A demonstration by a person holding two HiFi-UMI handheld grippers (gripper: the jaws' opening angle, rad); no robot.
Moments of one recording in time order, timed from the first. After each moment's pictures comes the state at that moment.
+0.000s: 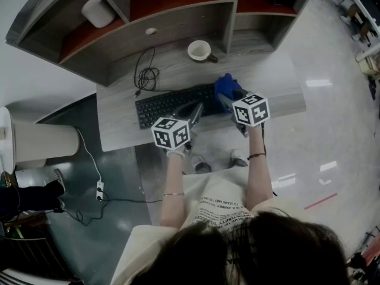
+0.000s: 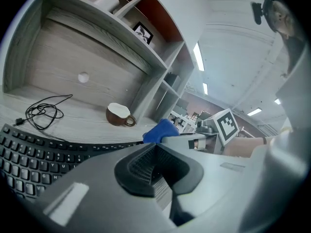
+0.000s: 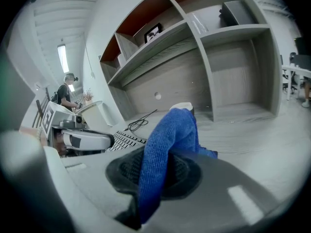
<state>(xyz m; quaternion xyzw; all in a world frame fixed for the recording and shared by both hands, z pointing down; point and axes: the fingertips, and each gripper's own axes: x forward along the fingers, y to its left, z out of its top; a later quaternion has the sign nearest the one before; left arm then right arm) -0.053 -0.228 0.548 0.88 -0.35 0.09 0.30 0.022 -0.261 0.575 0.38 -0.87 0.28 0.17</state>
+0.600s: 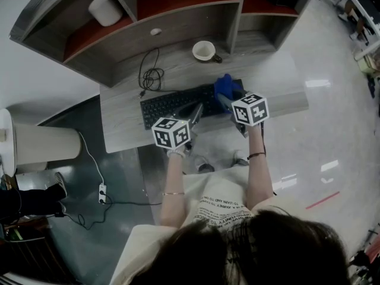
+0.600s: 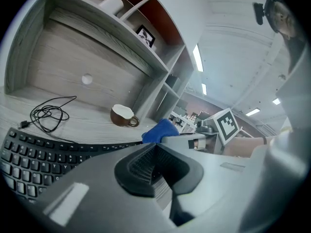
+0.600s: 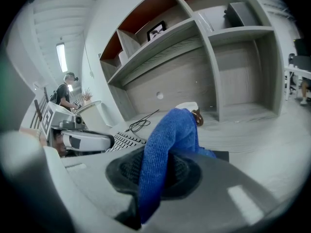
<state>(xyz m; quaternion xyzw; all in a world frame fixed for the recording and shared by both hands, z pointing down) -0.077 -0.226 0.547 0.89 -0.34 0.08 0.29 -0.004 -0.258 0.574 0.38 -0.86 0.28 0.18</state>
